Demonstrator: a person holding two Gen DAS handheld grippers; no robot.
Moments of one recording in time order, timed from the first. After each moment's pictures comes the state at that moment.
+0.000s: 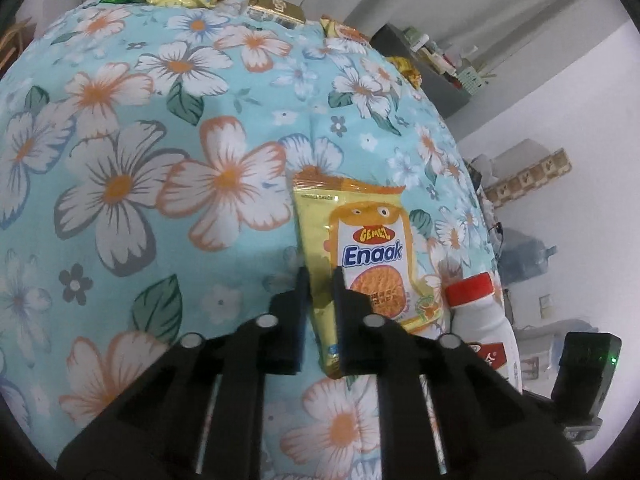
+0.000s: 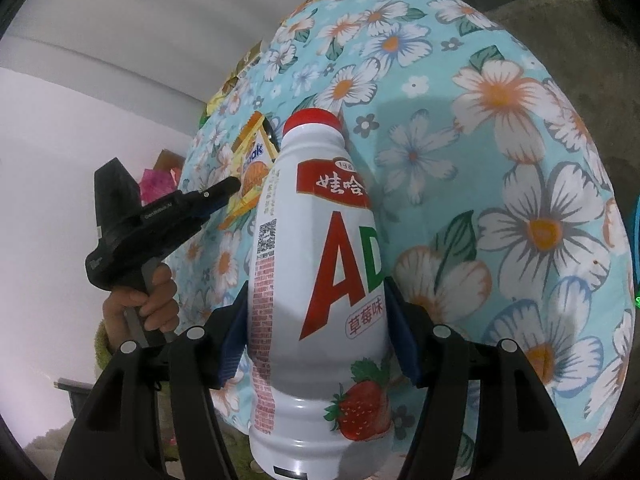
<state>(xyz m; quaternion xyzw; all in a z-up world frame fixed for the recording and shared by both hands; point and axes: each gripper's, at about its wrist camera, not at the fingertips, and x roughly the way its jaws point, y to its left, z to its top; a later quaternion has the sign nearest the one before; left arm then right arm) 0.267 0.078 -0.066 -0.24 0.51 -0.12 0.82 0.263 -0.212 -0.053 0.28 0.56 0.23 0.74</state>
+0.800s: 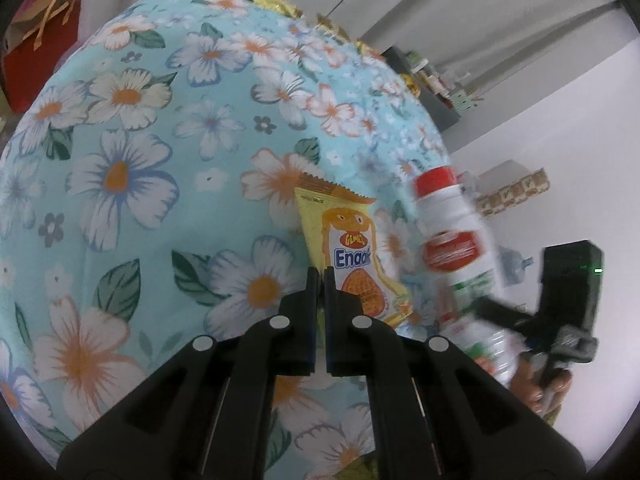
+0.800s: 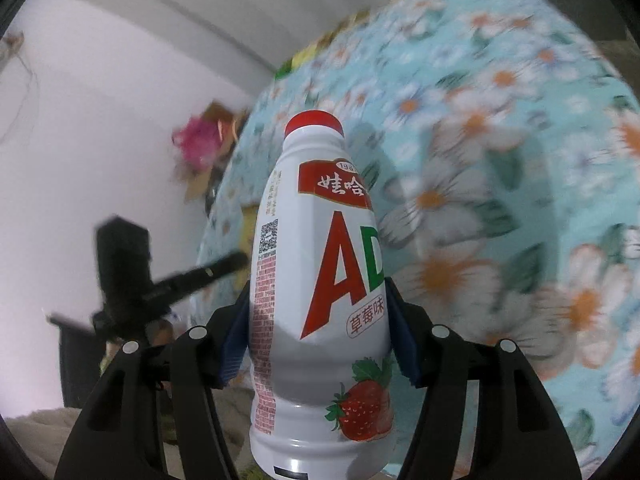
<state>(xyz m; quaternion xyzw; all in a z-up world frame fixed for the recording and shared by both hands) 0.124 0.159 -0.053 -0.29 0.47 -0.13 0.82 0.250 -0.108 -0.030 0.19 0.57 0.33 0.73</state>
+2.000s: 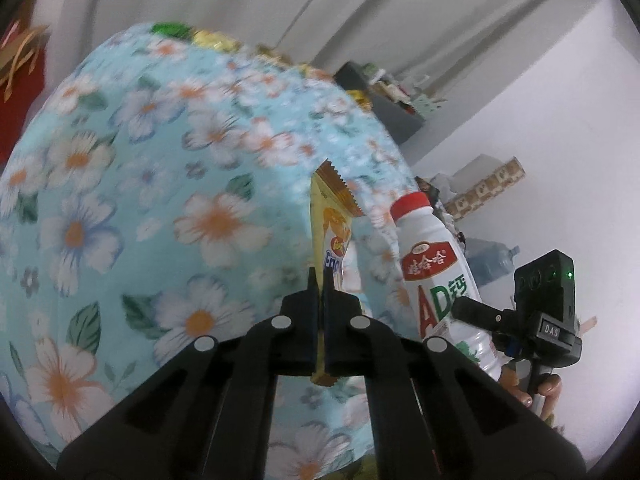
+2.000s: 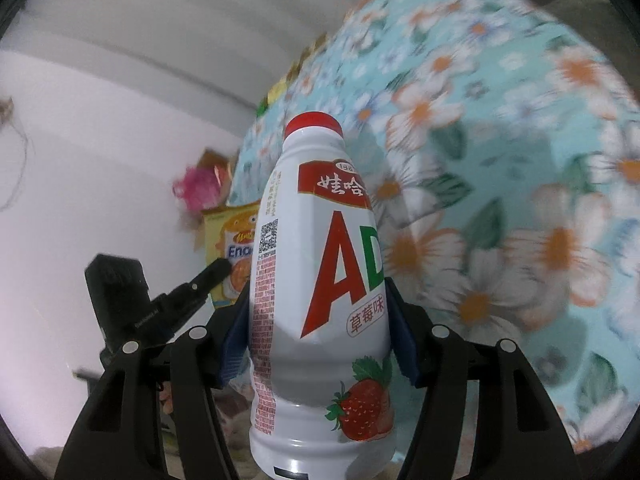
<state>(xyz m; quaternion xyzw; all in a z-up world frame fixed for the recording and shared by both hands) 0.130 0.129 -0.021 -0.24 0.42 -0.18 0.86 0.217 -0.182 -0.023 0.32 0.50 0.27 0.75</state>
